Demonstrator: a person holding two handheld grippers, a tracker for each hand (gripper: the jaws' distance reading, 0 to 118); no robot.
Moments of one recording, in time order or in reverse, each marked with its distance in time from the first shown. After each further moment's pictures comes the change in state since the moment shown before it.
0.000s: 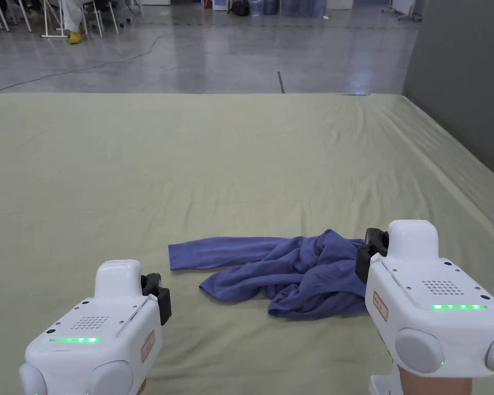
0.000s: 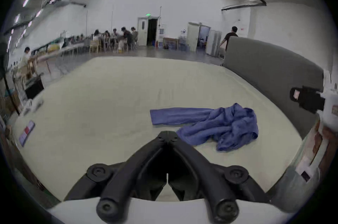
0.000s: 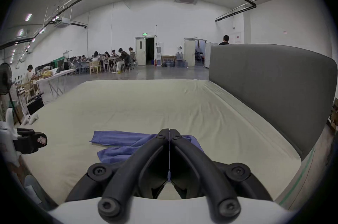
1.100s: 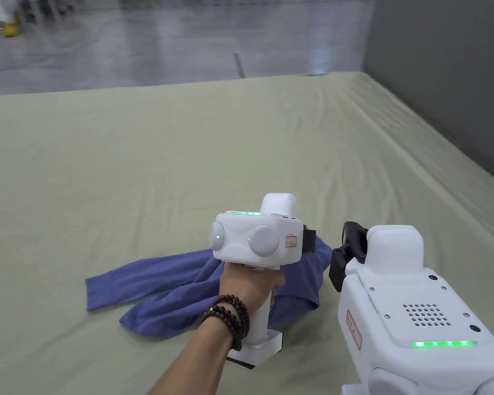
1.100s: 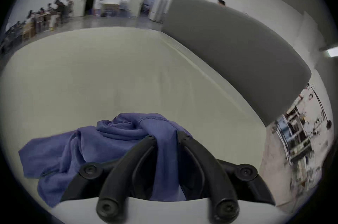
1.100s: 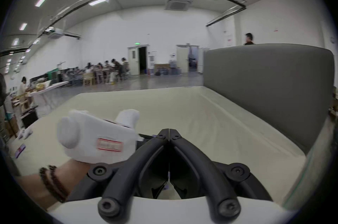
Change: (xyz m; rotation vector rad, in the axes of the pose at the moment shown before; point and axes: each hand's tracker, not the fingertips) left arm 0.283 0.056 -0.259 -0.373 -0.574 -0.186; right arm 0.037 0.001 -0.028 0.069 -0.119 -0.081
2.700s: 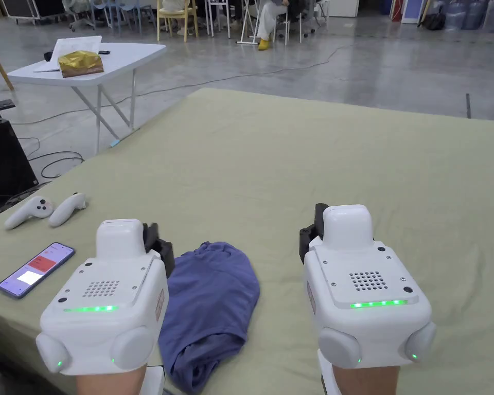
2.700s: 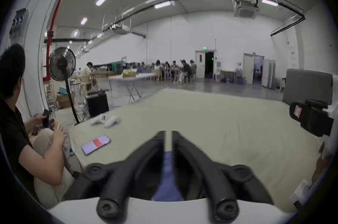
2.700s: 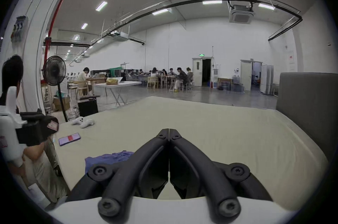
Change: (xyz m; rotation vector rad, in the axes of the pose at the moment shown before) left arm -0.142 -0.249 0.470 0.582 1.116 0.288; right arm -0.281 0.000 0.062 0.126 0.636 0.153
